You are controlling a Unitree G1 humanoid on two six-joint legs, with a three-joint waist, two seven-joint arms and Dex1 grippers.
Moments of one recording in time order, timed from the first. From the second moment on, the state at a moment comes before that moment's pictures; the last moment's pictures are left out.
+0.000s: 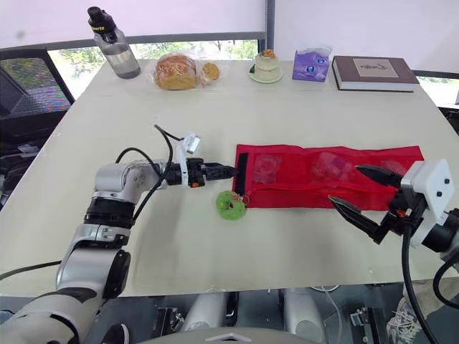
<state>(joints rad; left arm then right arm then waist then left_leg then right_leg) -0.76 0.44 0.01 0.41 -0.50 1.08 -0.92 0.20 -0.86 -0.58 -0.80 0.91 0.66 0.64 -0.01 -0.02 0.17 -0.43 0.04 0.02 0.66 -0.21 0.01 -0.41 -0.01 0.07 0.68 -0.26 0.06</state>
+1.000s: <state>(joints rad) -0.78 0.27 0.19 0.46 -0.63 1.37 -0.73 -0.07 -1.01 -0.35 -0.82 1.14 0.80 0.49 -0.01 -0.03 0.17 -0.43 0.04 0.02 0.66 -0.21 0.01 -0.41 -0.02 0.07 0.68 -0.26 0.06</state>
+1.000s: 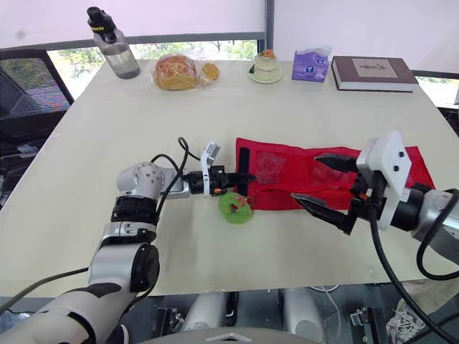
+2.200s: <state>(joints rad) -0.82 0.11 0.29 0.48 -0.66 1.39 -0.56 -0.47 -0.58 0.58 -0.30 0.20 0.63 0.76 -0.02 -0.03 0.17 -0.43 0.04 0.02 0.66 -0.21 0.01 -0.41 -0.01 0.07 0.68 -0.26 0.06</state>
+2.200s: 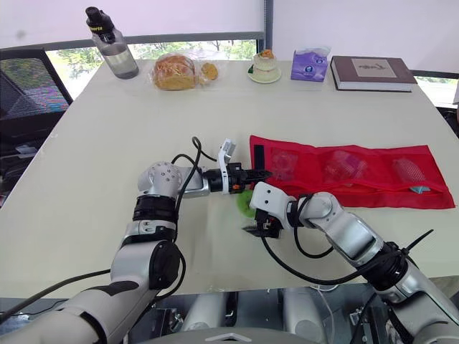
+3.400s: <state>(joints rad) -0.73 0.36 0.11 0.42 -0.66 1.25 -0.74 -0.04 -0.66 -0.36 -0.32 0.45 0.79 0.58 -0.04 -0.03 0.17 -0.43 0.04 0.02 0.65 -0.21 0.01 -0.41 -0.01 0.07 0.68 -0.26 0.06</state>
